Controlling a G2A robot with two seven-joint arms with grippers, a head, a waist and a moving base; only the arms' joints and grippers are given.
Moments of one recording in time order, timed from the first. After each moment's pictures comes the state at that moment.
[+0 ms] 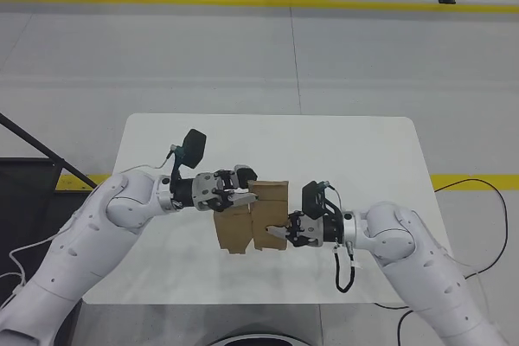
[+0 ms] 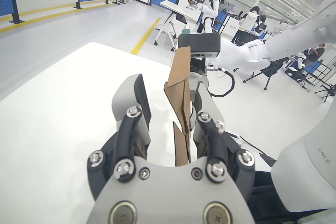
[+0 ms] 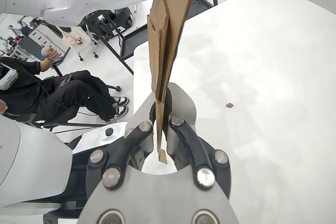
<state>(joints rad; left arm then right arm) 0.85 -0.91 -0.96 -1.49 0.29 -1.01 -0.33 -0.95 -1.04 0.96 -1.57 -0.36 -0.87 0.67</state>
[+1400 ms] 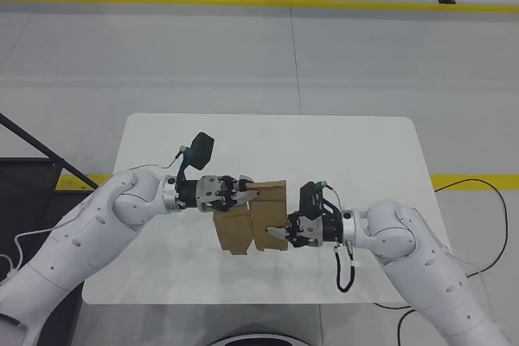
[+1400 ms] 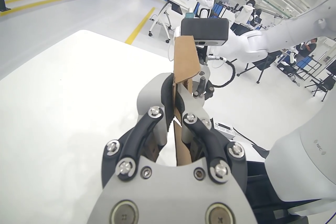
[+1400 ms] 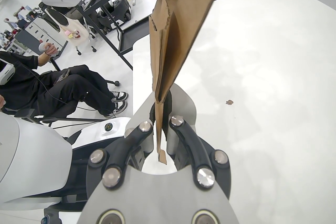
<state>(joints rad) 0.70 -0.84 -0.72 -1.43 0.28 -1.01 -0.19 -0.93 -1.03 0.95 -1.59 -0.36 -0.85 0.69</state>
